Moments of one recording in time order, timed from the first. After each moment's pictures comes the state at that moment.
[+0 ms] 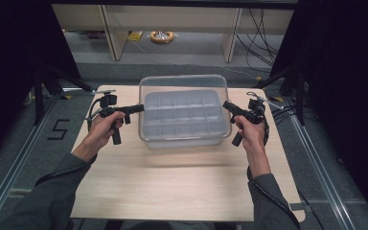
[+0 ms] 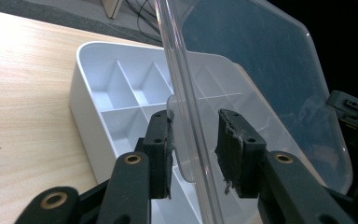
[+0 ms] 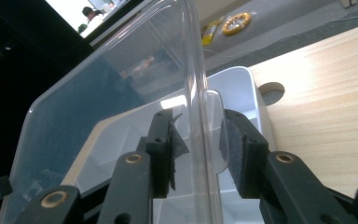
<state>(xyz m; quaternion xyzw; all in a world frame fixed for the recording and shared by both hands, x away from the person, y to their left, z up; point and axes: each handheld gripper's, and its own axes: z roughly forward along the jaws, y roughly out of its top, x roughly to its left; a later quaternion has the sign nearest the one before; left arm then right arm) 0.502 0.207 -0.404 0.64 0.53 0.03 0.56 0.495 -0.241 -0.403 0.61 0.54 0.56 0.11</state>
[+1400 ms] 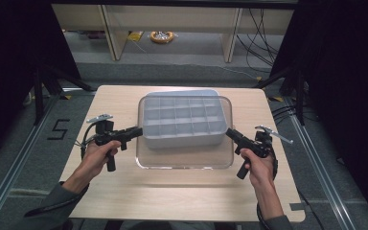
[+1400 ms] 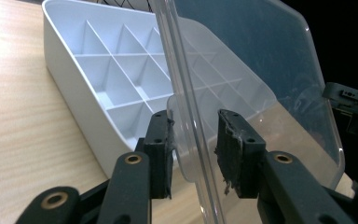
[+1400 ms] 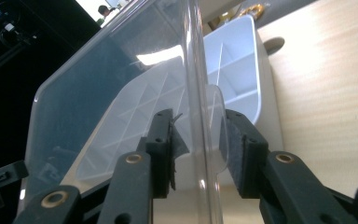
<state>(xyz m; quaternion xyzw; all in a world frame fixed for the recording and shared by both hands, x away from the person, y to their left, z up) 0.429 0.207 -0.431 0.67 0.49 0.04 0.56 0.404 -0.250 -0.435 0.61 0.54 0.57 0.08</state>
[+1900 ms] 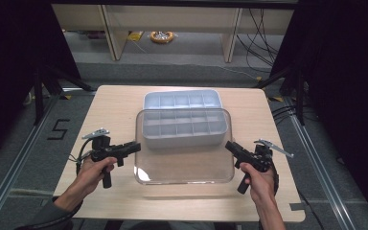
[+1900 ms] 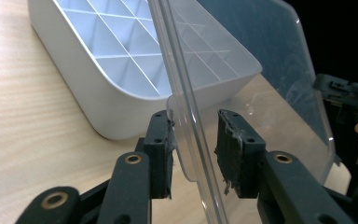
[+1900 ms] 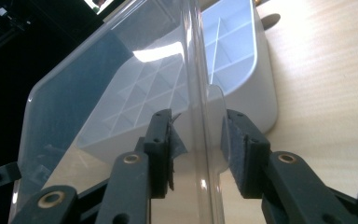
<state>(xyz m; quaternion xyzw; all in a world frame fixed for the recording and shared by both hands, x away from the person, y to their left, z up) 0.389 0.211 -0.449 0.68 0.48 0.02 0.56 0.369 -0.248 -0.450 0.60 0.56 0.56 0.09</state>
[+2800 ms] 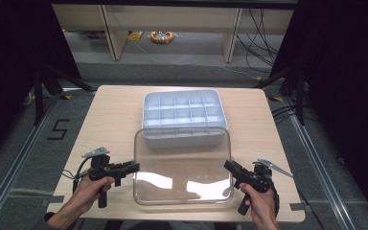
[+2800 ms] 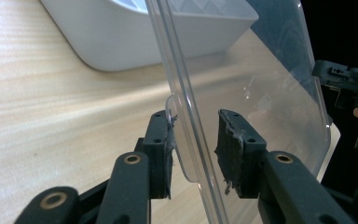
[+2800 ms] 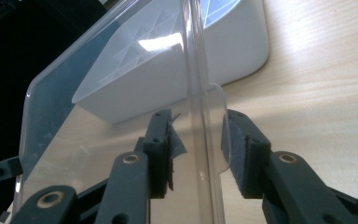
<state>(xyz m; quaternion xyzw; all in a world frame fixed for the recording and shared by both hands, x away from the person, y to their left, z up) 0.352 0.216 -0.479 0.70 0.48 -0.01 0.53 0.326 -0.247 -0.478 0.61 0.58 0.54 0.08</state>
